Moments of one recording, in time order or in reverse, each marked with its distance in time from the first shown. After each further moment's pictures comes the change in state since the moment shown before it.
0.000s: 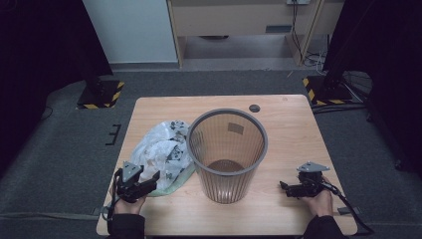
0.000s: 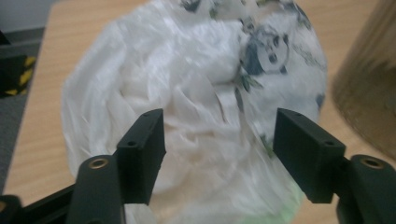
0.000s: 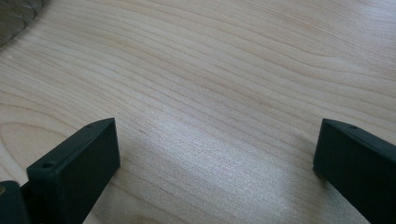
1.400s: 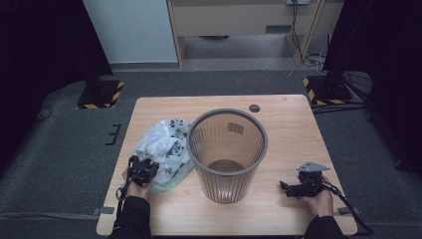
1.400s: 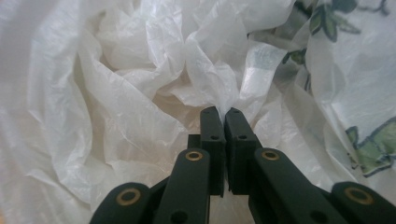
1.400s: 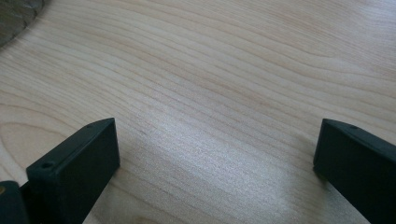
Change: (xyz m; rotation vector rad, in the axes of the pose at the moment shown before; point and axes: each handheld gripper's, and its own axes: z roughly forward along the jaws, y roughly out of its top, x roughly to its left) left arm 0.013 0.004 0.063 0.193 0.008 -0.021; right arm 0.000 0.000 0.000 0.000 0.002 -0.002
